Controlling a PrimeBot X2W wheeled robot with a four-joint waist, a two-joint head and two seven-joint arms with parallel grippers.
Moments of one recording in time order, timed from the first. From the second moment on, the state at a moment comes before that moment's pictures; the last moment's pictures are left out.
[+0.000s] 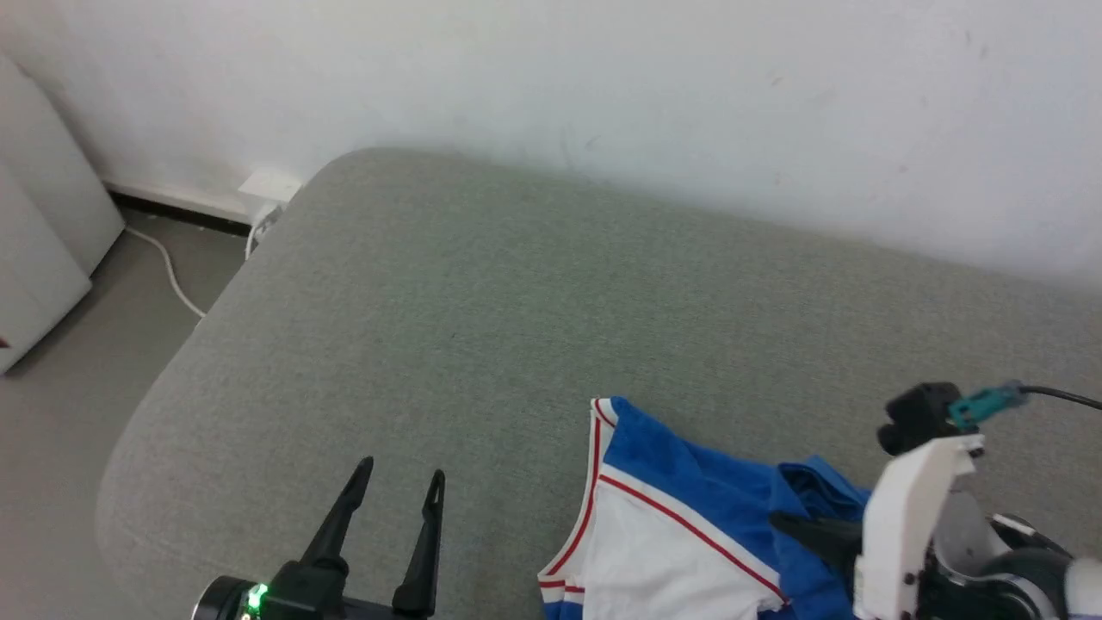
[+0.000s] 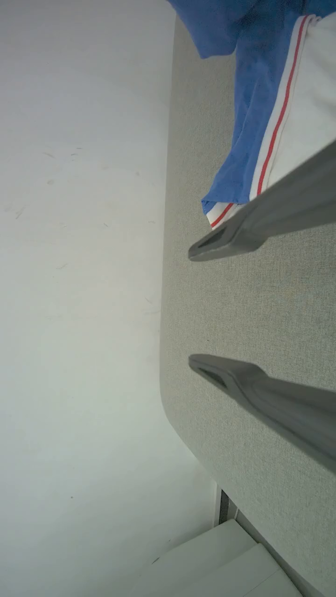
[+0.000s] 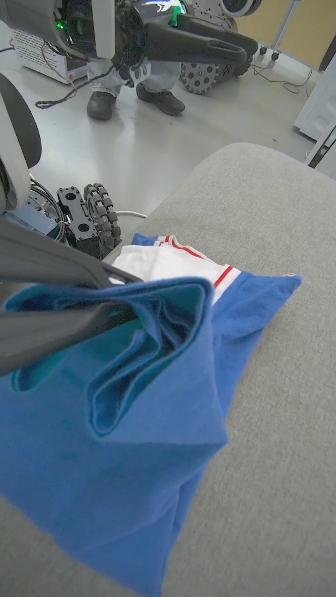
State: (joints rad) left arm 0.18 0.12 -0.16 -0.05 -0.07 -0.07 -0.26; right arm 0.02 -0.08 -0.04 -0.25 0.65 0.13 1.17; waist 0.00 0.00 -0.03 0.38
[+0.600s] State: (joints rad) left arm 0.15 0.09 -0.17 -0.05 -0.06 -0.07 -0.26; right arm -0.17 -0.05 0.18 0.12 0.60 0.13 0.96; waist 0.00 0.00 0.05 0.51
